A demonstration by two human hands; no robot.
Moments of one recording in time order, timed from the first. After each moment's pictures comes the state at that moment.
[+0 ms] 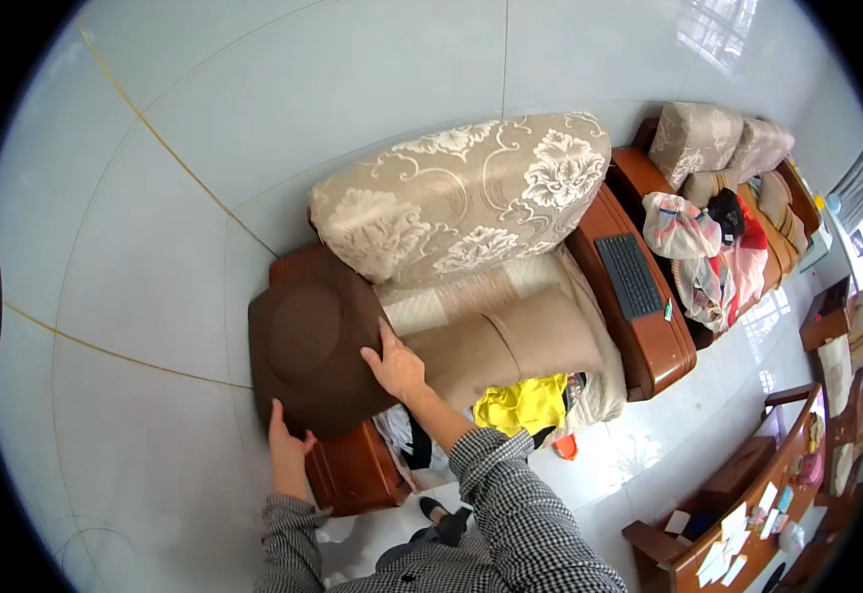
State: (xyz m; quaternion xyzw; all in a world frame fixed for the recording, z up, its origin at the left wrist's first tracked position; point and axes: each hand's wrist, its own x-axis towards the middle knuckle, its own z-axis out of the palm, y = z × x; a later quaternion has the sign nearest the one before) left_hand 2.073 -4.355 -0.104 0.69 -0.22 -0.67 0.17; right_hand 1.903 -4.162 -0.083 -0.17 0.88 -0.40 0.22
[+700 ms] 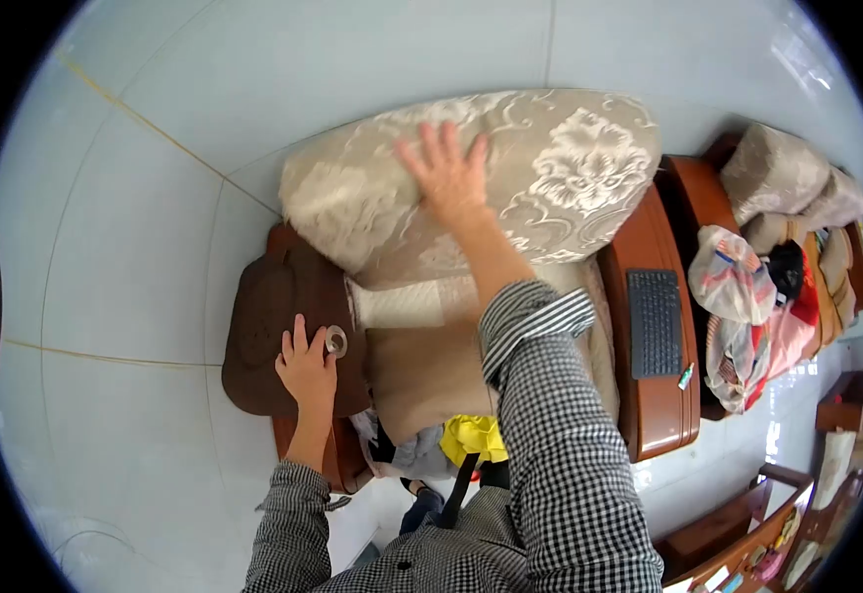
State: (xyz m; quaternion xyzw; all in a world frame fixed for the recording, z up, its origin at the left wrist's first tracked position) left_hand 1.900 -4.211 -0.086 0.32 -0.94 0.08 0.08; right_hand 1.587 -4.123 -0.036 -0.42 0.90 -0.02 -0.13
